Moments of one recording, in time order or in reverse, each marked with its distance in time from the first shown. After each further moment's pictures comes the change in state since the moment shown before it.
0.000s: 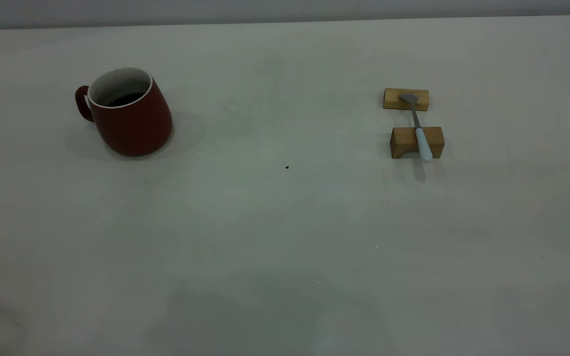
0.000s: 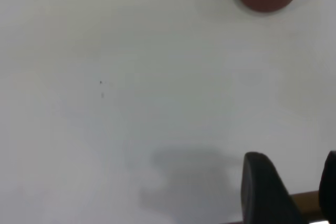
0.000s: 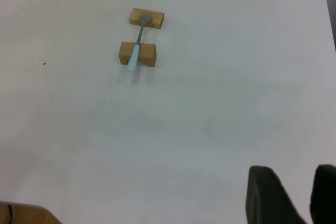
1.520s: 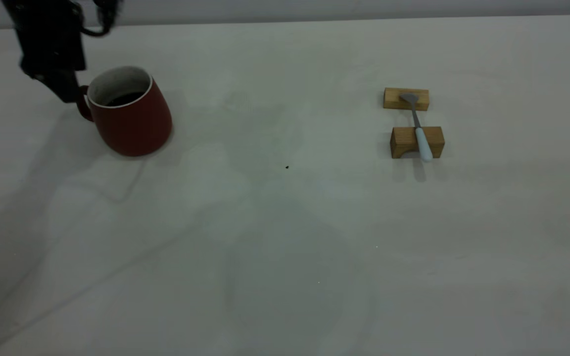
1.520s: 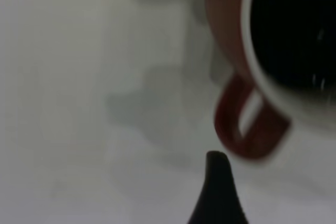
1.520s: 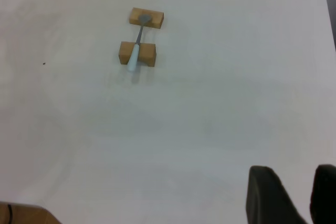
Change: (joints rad) left arm -0.049 1.533 -0.969 -0.013 -0.080 1.165; right arm 0.000 0.000 0.000 0.000 0.000 0.000
